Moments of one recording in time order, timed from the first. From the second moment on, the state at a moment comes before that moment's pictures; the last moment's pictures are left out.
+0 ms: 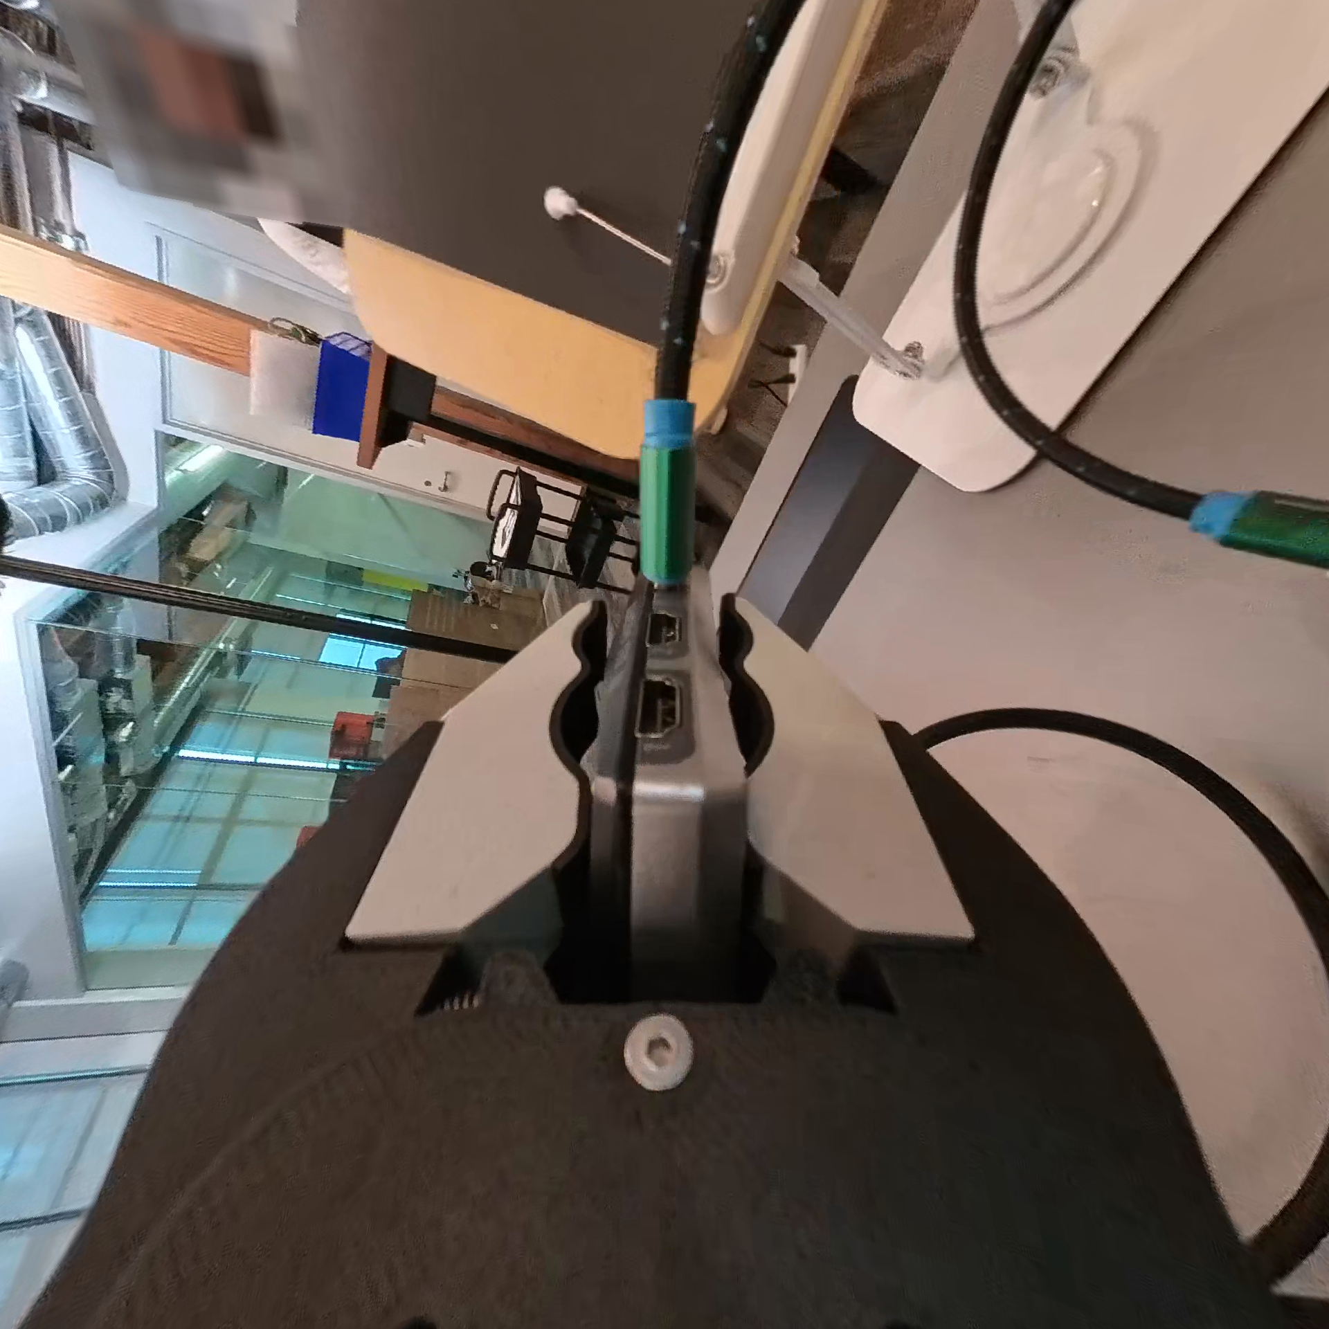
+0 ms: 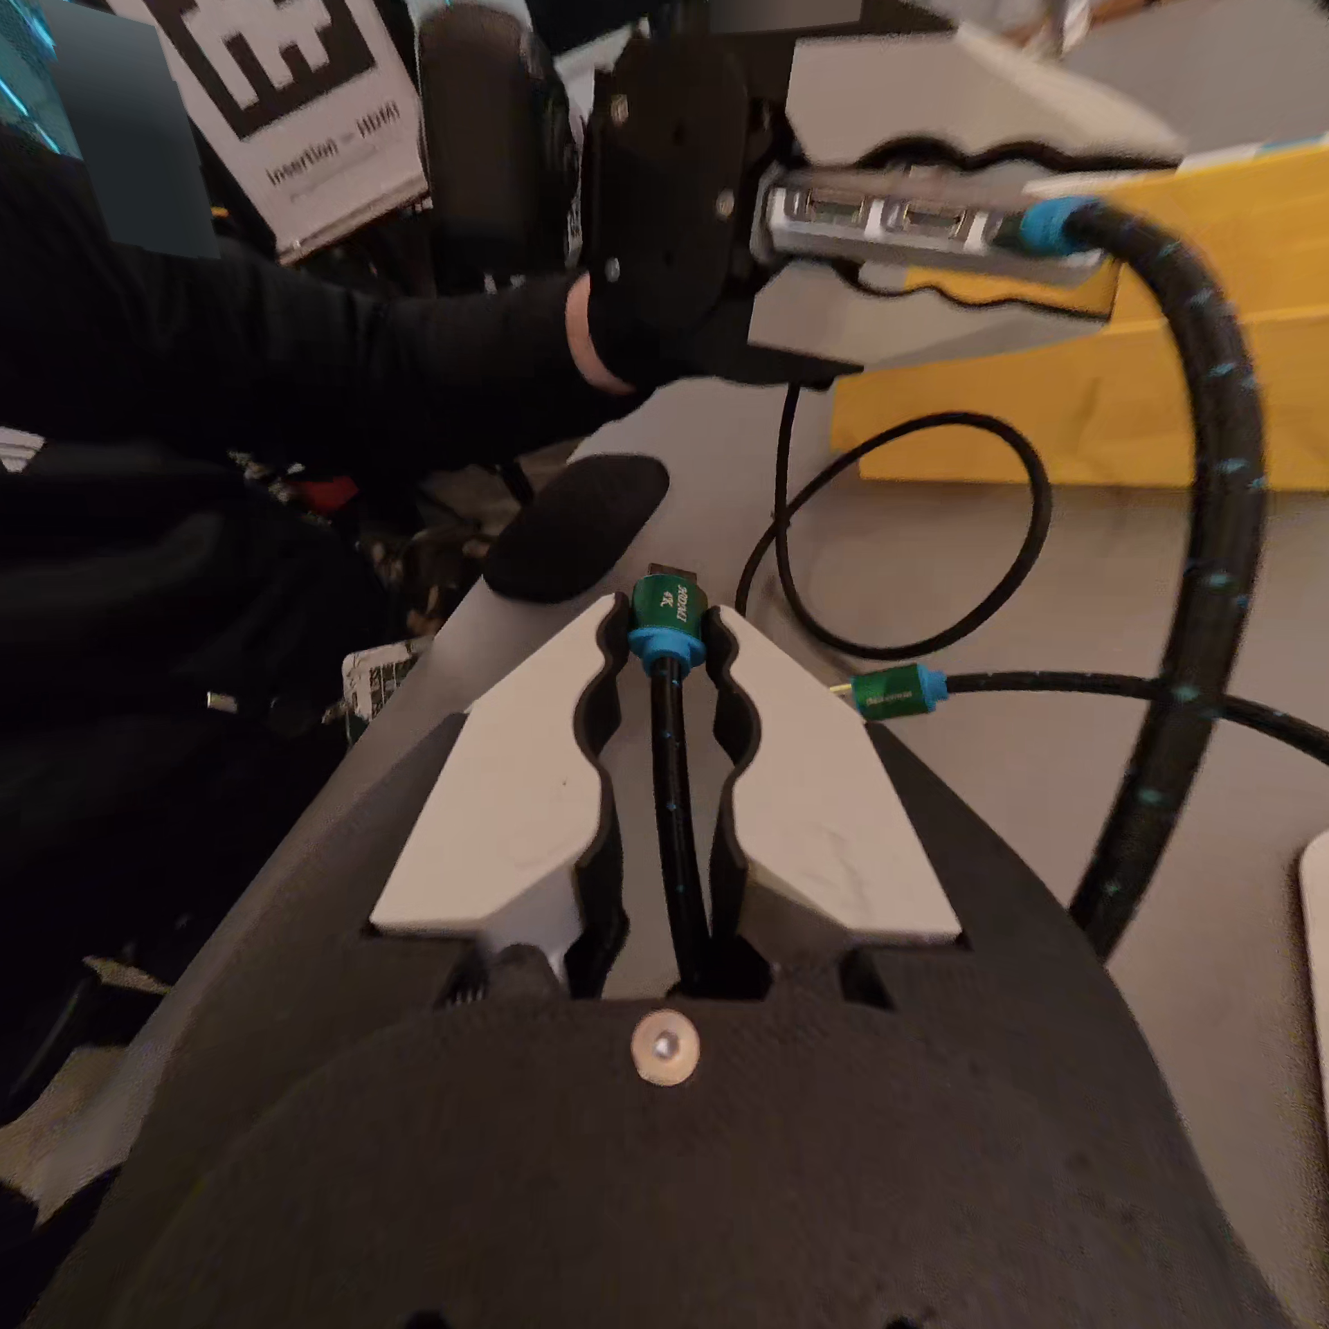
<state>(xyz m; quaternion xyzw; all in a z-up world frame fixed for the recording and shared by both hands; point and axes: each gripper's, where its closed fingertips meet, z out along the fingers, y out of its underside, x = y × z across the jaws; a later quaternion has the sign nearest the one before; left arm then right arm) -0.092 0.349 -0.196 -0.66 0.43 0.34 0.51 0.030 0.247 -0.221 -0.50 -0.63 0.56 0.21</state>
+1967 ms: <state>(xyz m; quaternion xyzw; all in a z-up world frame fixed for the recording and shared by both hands) -0.009 0.347 -0.226 -0.60 0.50 0.35 0.51 0.005 0.311 -0.217 -0.55 -0.54 0.53 0.36</state>
